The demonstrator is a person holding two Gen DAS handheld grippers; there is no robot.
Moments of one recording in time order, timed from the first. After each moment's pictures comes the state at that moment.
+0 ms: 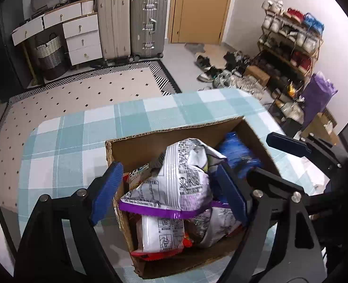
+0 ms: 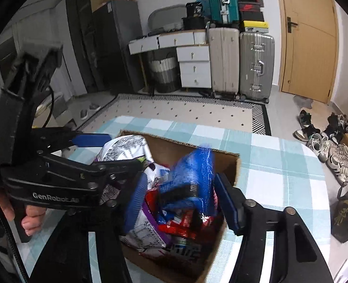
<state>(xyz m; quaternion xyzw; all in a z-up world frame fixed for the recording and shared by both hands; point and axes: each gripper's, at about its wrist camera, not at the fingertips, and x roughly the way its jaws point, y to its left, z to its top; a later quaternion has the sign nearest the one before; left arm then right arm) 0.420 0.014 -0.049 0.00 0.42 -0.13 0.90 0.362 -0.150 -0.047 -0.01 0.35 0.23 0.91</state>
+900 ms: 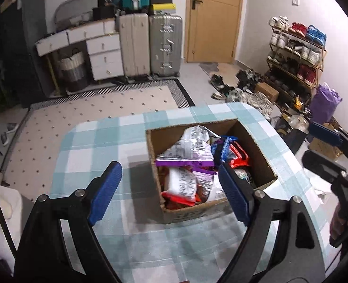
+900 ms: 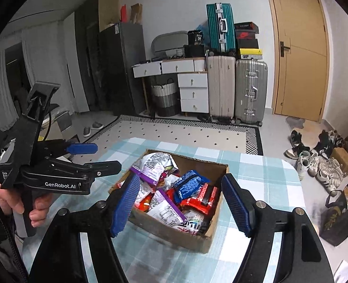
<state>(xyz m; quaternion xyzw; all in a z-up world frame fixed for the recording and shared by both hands) 0.293 0.048 0.020 0.01 0.36 -0.06 0.93 0.249 -0.160 0.031 -0.01 0.27 0.21 0.94</state>
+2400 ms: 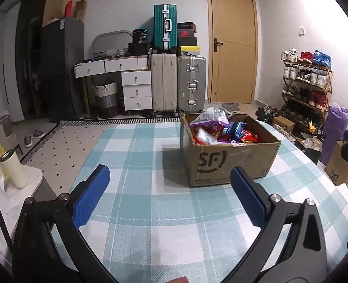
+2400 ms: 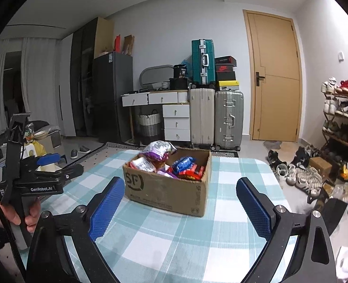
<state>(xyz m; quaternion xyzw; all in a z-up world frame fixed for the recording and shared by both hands) 0.107 0.085 -0.042 0.00 0.22 0.01 0.98 0.066 -0.186 -0.010 0.00 0.16 0.15 0.98</state>
